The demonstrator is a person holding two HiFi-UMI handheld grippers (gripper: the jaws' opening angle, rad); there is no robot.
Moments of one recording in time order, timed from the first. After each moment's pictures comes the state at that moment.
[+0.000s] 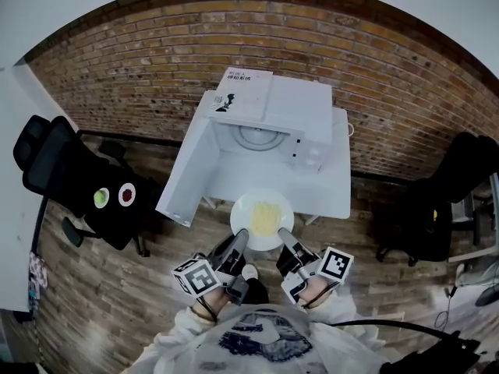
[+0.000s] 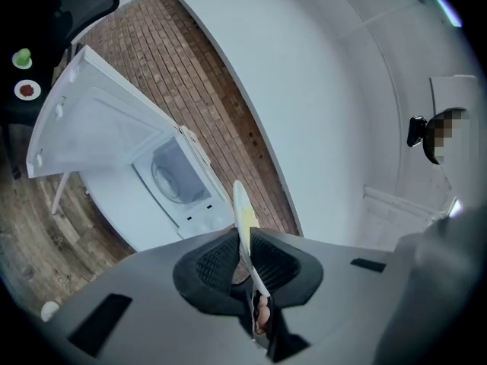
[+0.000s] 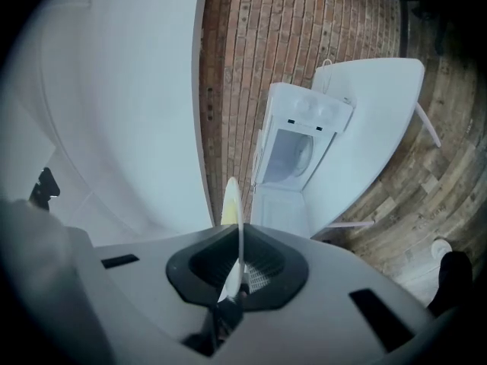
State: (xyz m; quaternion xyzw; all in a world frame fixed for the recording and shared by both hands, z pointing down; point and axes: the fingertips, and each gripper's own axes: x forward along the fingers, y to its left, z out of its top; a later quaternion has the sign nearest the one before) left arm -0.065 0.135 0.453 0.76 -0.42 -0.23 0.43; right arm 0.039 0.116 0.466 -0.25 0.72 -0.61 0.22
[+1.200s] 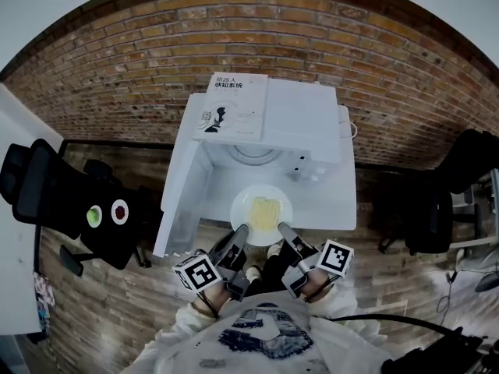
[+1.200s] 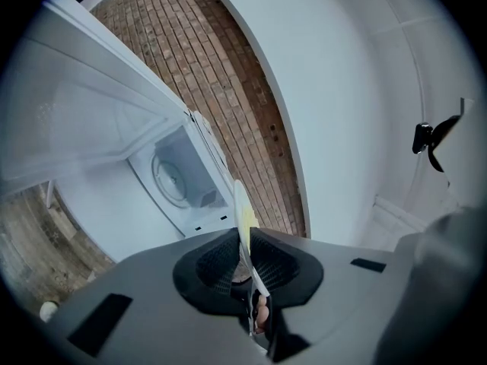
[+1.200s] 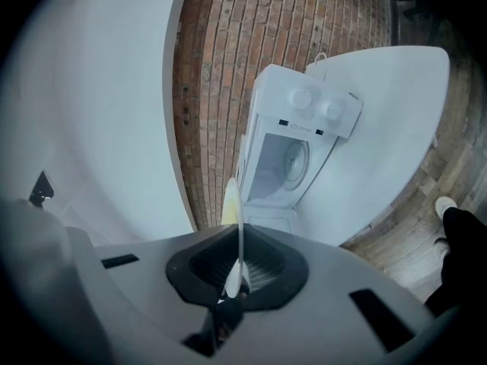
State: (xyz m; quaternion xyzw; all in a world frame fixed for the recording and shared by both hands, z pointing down) left arm -0.096 0.007 0.485 0.75 -0.40 -0.20 0.49; right arm 0.009 -0.005 0.493 -0.30 0.69 -0.63 0.21
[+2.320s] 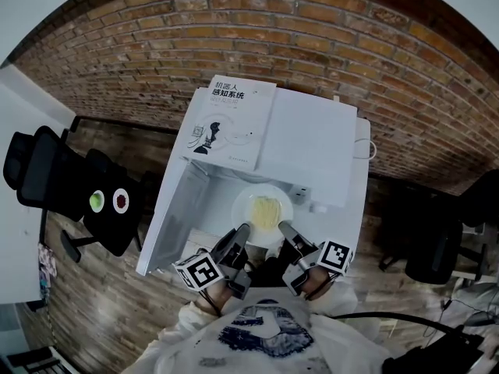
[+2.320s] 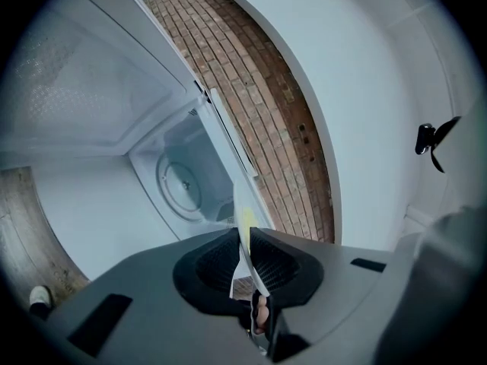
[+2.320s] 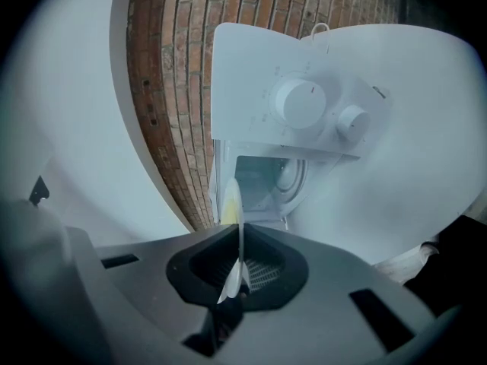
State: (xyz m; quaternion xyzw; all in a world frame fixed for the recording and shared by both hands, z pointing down) left arm -0.068 -0.100 0.525 0.69 -0.47 -0.20 0.51; right arm 0.034 -0.125 0.539 -0.26 0.66 -0.69 0.15
